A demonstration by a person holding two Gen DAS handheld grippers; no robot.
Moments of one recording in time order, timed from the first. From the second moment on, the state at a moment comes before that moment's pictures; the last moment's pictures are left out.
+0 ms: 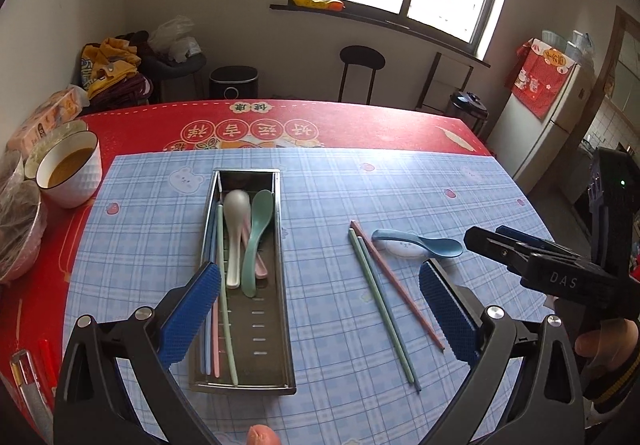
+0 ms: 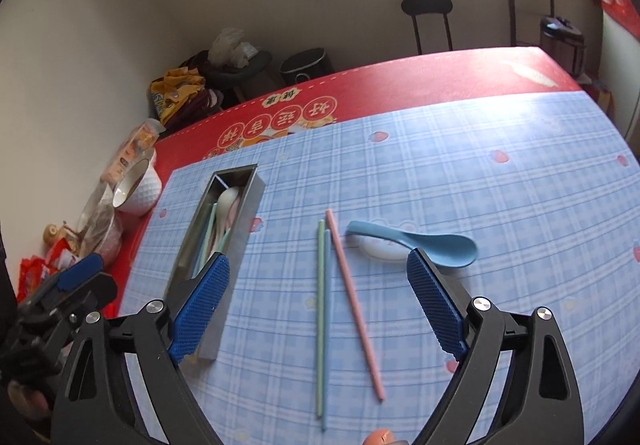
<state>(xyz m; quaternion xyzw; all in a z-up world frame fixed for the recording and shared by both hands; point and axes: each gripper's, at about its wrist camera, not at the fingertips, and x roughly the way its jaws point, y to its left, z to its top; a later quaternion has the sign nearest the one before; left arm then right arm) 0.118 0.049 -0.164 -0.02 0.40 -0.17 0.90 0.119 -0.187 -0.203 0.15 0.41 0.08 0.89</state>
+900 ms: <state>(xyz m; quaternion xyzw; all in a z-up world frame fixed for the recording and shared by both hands) 0.139 -0.009 -0.231 -0.03 0.48 -0.16 0.86 0.099 -0.251 -0.229 0.13 0.43 0.02 0.89</state>
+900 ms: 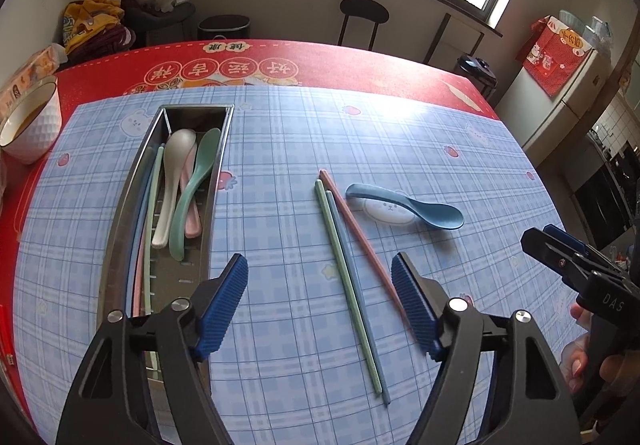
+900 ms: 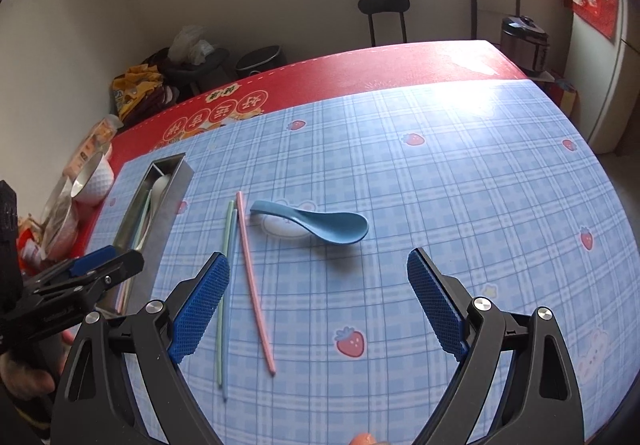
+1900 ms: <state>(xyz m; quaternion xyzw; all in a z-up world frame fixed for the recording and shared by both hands) 0.170 -0.062 -0.309 0.00 0.56 -0.13 0.82 0.093 -0.302 -0.267 0.17 0.47 0.01 0.87</state>
